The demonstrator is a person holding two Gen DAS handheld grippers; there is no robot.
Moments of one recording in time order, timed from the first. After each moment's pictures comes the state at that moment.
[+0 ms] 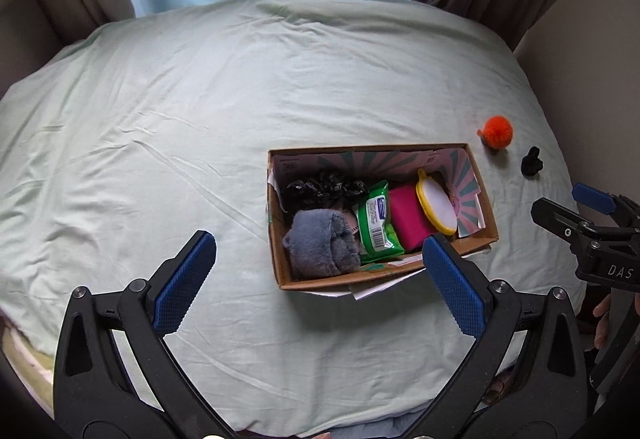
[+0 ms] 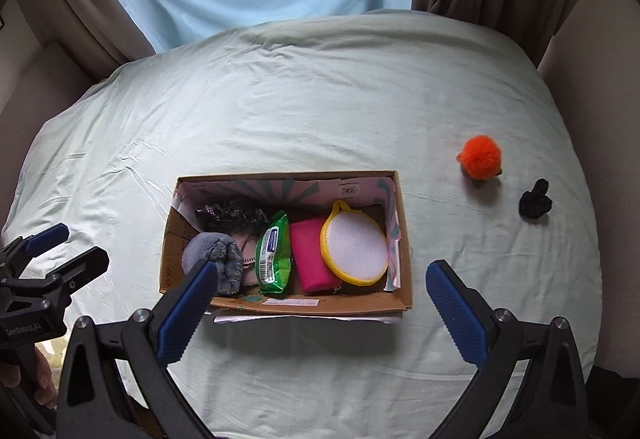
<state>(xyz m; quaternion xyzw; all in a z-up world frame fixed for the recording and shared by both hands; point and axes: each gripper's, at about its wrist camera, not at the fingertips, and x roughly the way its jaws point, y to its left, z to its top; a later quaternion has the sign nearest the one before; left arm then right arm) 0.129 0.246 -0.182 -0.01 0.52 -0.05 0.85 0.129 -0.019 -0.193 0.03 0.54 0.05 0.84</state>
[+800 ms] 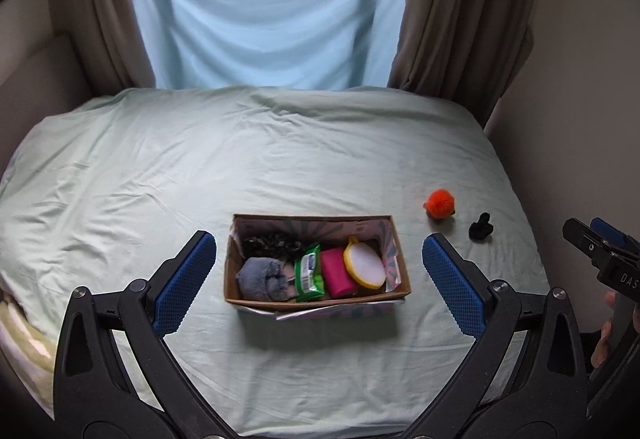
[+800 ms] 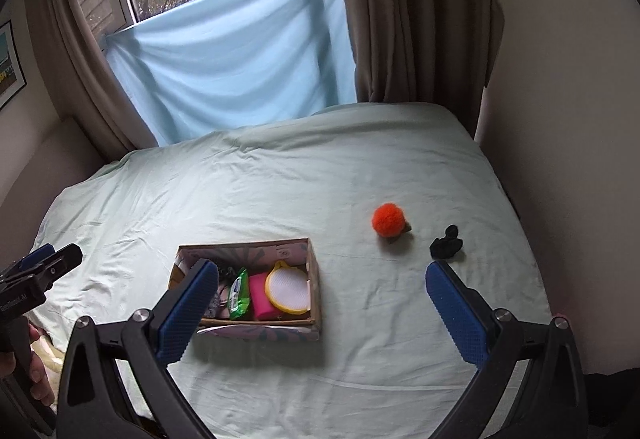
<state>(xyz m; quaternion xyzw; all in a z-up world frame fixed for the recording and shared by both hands) 0.051 0.124 -0.055 -0.02 0.40 -0.02 0.92 0.032 -0.163 -0.077 0.08 0.39 0.03 0.92</state>
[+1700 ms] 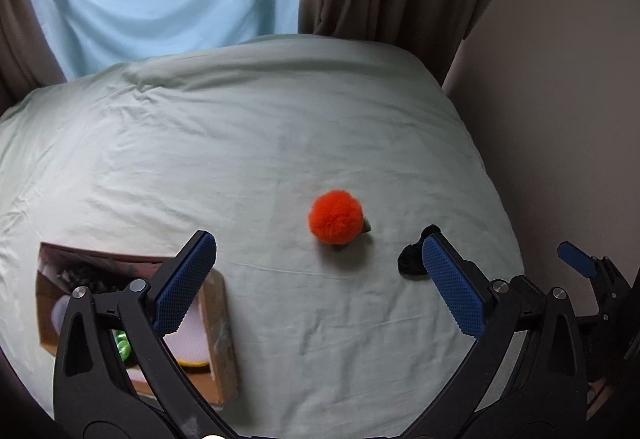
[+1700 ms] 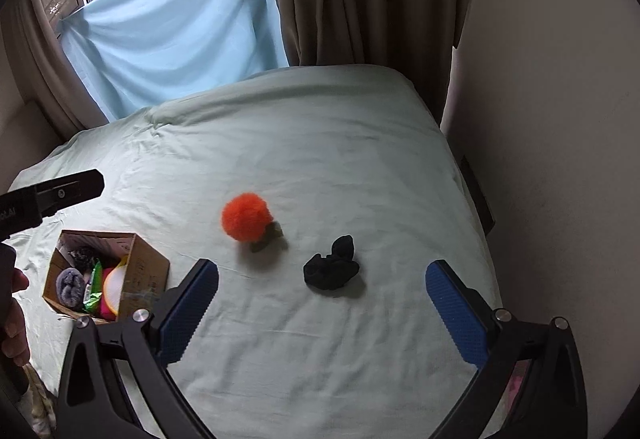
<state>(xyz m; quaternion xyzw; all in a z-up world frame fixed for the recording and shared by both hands) 0.243 -0.146 -0.230 -0.01 0.46 -0.09 0.88 0.153 -0.370 -0.243 0.05 0.43 0.03 0.90</state>
